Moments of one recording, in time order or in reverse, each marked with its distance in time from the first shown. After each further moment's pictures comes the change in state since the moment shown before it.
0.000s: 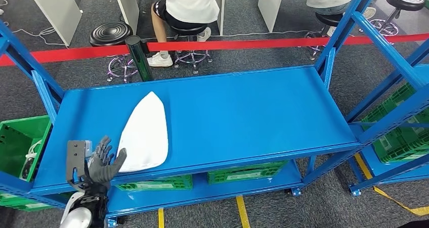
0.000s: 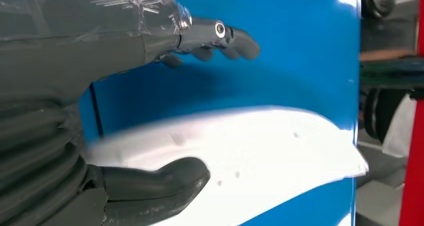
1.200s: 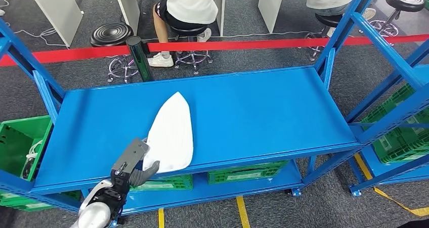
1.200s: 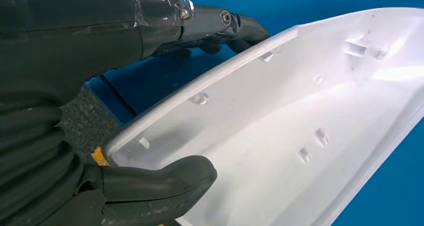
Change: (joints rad) left arm -0.114 0.005 -0.164 0.082 -0.331 -0.387 0.292; right arm -0.001 -0.001 0.000 0.000 -0.001 0.020 0.000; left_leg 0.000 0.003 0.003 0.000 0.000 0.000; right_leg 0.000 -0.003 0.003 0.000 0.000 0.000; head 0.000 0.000
